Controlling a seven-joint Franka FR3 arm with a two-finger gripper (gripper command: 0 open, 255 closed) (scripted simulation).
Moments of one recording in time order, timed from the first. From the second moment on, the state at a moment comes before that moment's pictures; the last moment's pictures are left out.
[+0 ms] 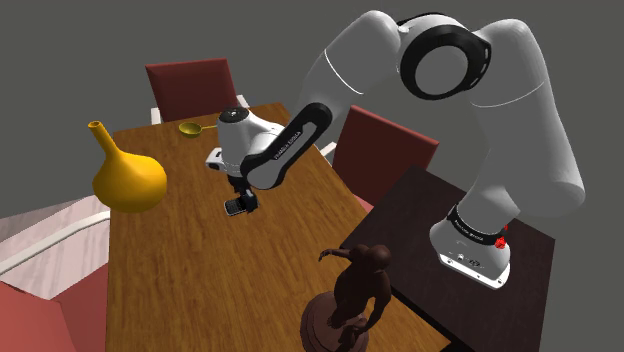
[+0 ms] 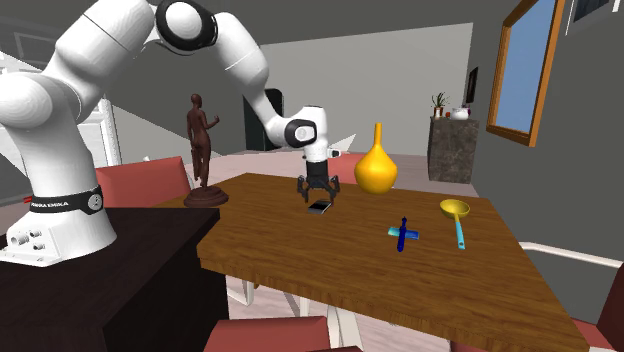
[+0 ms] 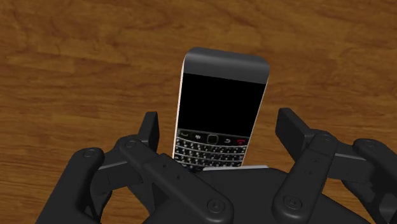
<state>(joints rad) 0.43 0.76 0.10 -1.75 -0.16 2.56 -0.71</state>
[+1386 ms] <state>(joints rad) 0.42 0.71 0.11 -1.76 -0.16 2.53 -0.71</state>
